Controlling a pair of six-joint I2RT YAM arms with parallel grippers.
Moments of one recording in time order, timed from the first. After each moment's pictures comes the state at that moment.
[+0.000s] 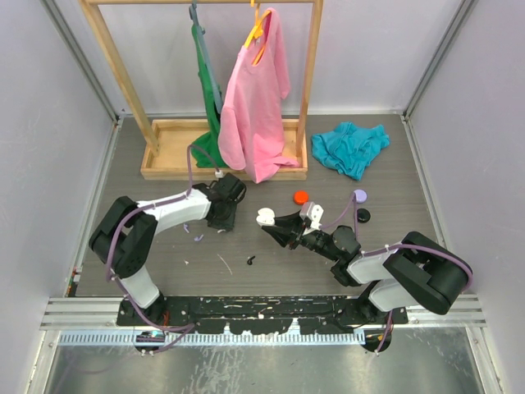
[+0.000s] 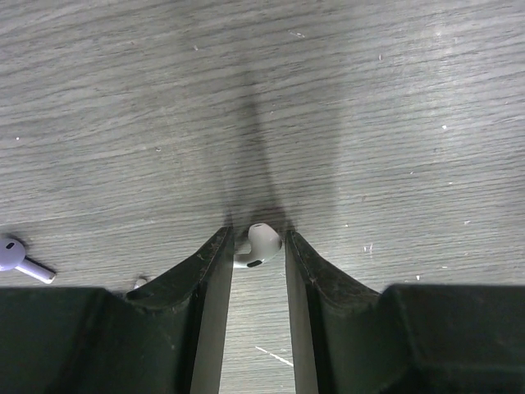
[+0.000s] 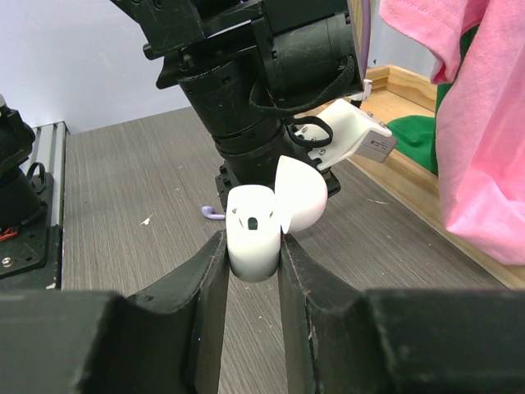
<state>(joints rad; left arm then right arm) -0.67 1.70 1.01 -0.55 -0.20 -0.48 0.77 1.38 0.14 1.47 -0.34 0.11</state>
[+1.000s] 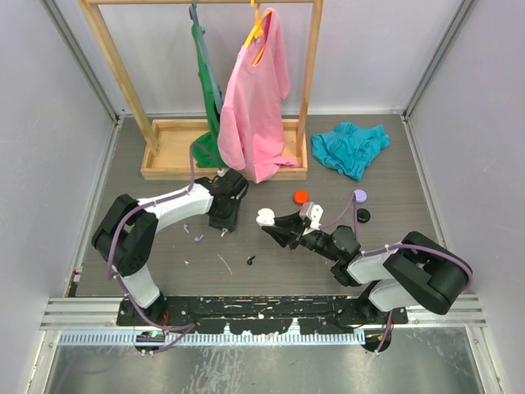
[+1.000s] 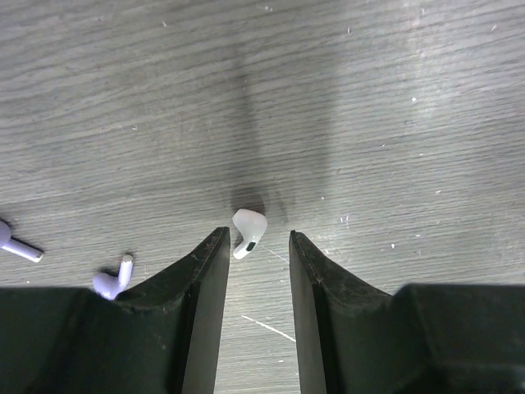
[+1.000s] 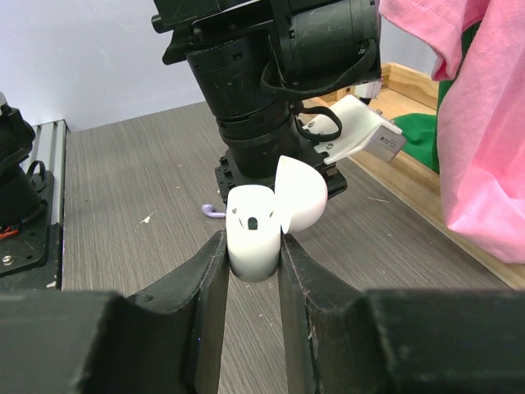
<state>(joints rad) -0.67 1.72 1.09 -0.67 -0.13 -0.49 0.77 1.38 0.14 1.46 -0.34 0.11</state>
